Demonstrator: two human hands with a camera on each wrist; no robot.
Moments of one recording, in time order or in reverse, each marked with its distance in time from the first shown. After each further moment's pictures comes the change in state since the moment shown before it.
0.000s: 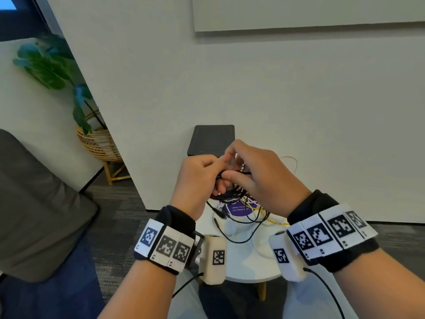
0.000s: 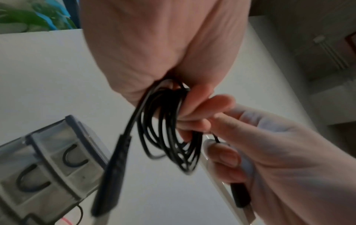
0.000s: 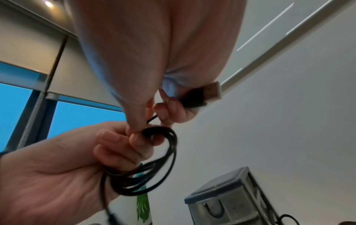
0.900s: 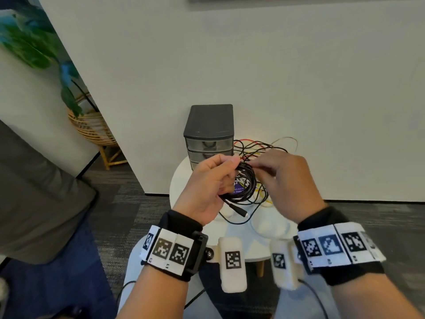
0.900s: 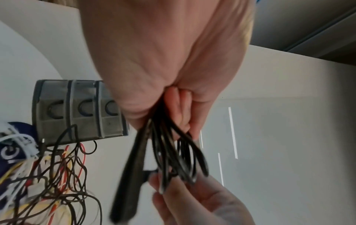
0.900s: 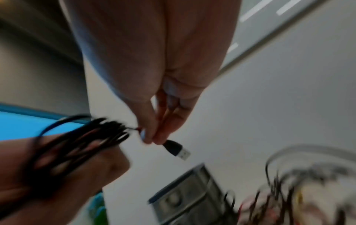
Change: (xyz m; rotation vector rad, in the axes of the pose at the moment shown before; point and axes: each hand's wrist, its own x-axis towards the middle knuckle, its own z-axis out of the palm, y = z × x) left_hand -0.017 -0.031 0.015 -0.383 -0.114 -0.291; right_hand -0.048 0.046 0.027 0.030 0.255 0.135
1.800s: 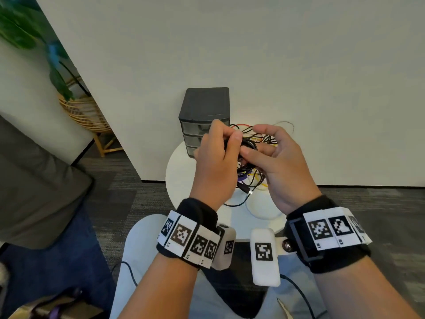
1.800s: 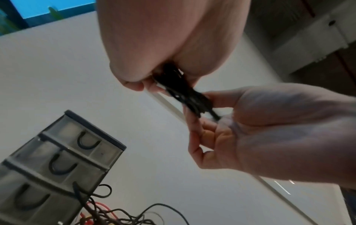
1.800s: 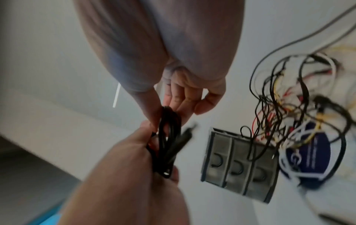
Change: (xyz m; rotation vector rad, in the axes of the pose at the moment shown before) left_hand -0.004 -0.017 0.021 0.688 0.202 0.569; right_hand -0.011 -0.033 0.006 0.922 0.109 0.517
